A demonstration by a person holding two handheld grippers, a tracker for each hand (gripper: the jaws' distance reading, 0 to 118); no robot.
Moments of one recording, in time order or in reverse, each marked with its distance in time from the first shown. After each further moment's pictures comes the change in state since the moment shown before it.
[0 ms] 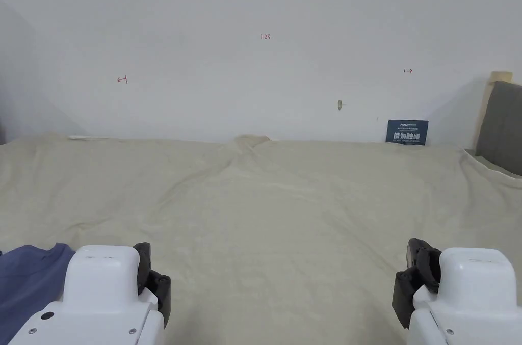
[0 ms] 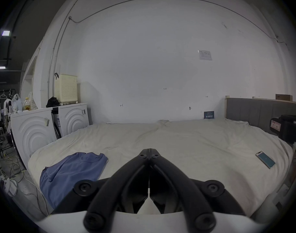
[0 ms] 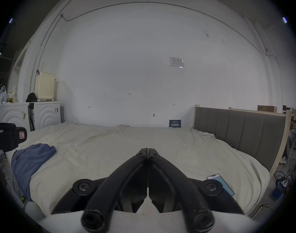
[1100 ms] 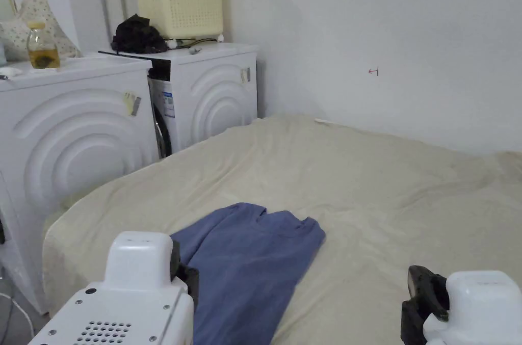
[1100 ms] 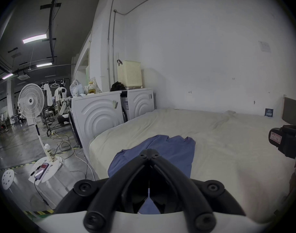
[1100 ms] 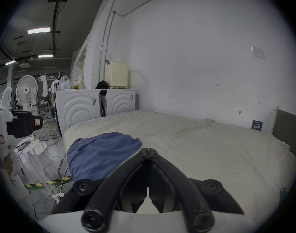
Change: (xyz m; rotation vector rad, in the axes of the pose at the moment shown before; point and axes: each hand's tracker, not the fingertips) left arm -0.197 -0.014 0.070 -0.142 0.558 0.073; right arm -0.225 -0.003 -0.022 -0.116 0.708 0.102
